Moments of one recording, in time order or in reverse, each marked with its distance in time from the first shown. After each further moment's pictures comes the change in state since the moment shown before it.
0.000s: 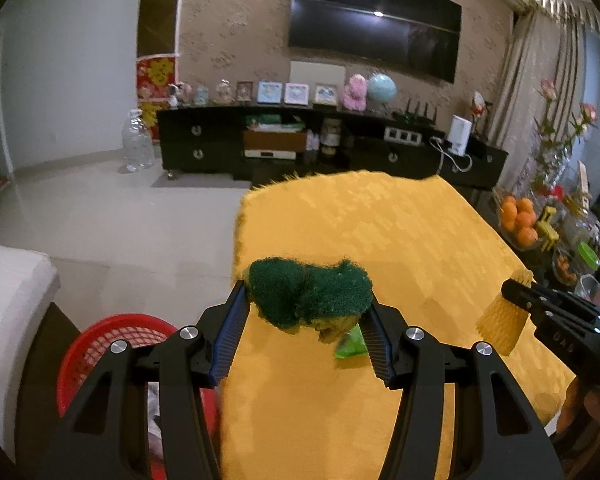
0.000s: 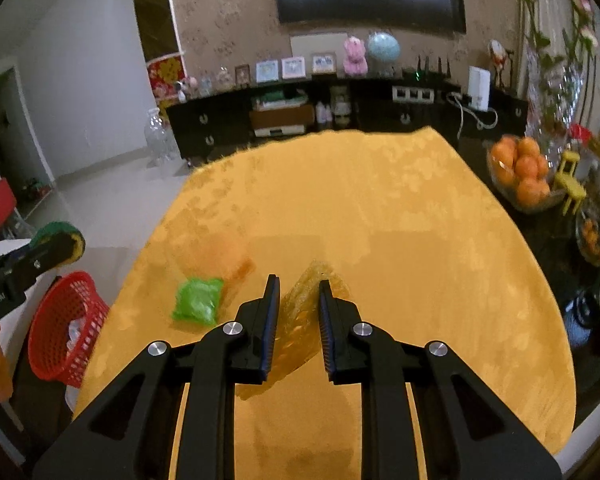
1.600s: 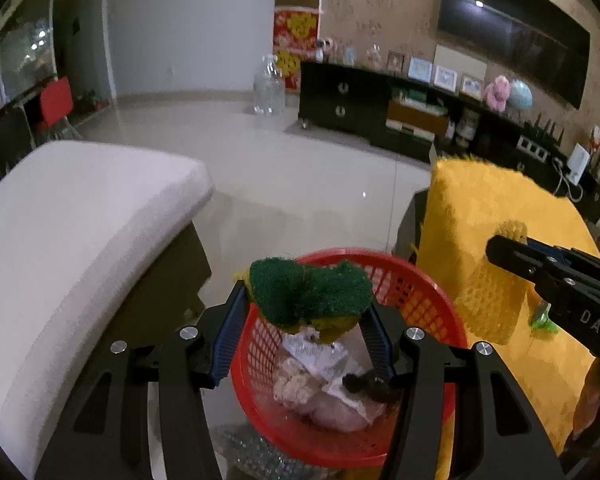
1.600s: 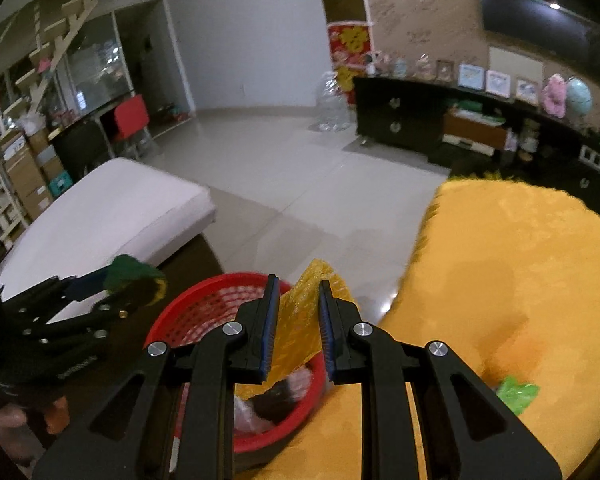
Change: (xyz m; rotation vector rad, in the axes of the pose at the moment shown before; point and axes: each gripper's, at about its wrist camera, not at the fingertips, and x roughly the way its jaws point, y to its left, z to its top) left arm -0.020 0.187 -0.055 -0.241 0.142 0.344; right arm 0.068 0.251 0.026 -0.335 0.117 0.481
